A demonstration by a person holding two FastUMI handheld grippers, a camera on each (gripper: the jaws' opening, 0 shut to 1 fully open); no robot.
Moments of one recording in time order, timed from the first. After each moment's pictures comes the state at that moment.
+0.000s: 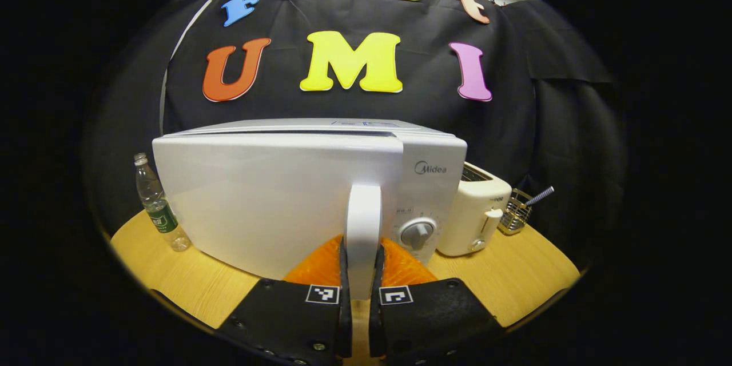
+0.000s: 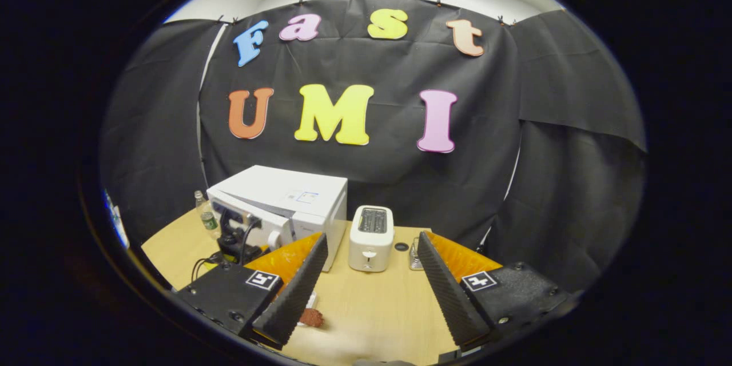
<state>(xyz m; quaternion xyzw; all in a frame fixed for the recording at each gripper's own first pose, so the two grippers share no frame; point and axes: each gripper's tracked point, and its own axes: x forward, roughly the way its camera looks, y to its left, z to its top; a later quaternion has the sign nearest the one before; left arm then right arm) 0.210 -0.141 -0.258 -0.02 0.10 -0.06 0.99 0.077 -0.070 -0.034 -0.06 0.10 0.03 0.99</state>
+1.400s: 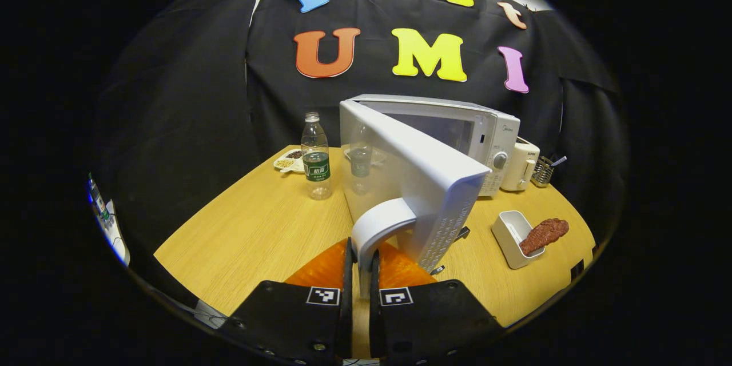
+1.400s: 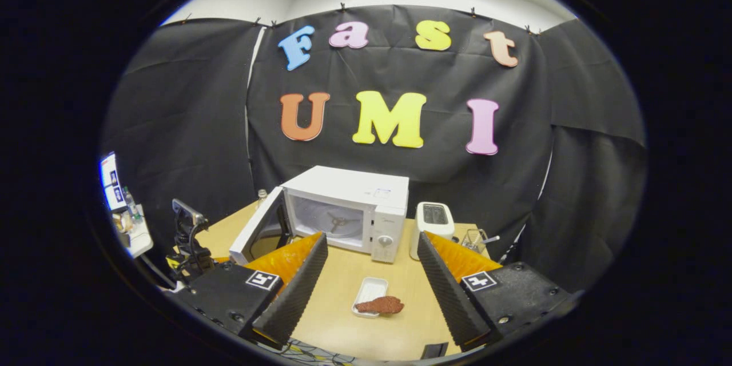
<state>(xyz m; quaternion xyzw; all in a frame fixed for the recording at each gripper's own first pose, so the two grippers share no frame) 0.012 0.086 -0.284 -0.03 0.20 0.04 0.98 -0.021 0.076 -0.051 -0.06 0.09 0.11 0.99</state>
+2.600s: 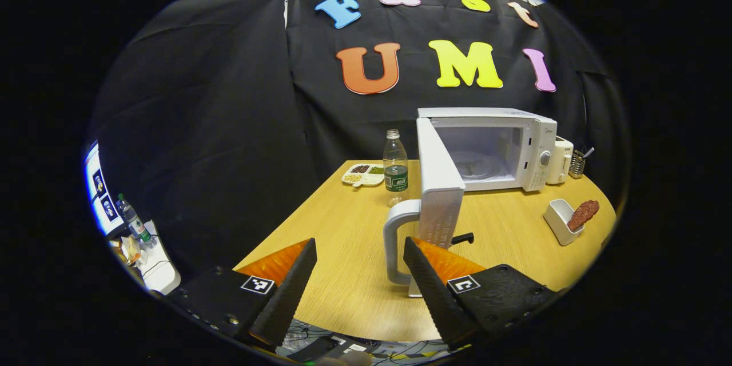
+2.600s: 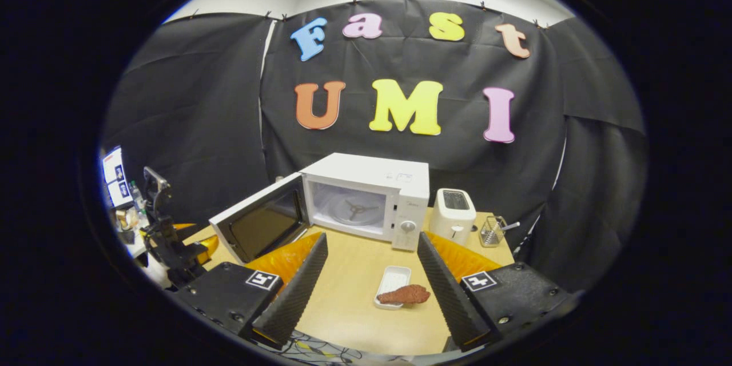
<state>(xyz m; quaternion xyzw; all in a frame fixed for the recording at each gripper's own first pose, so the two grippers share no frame) -0.057 0.216 -0.252 0.02 0.16 0.14 0.98 -0.025 0.106 -0.099 -0.05 0.11 0.13 0.98</state>
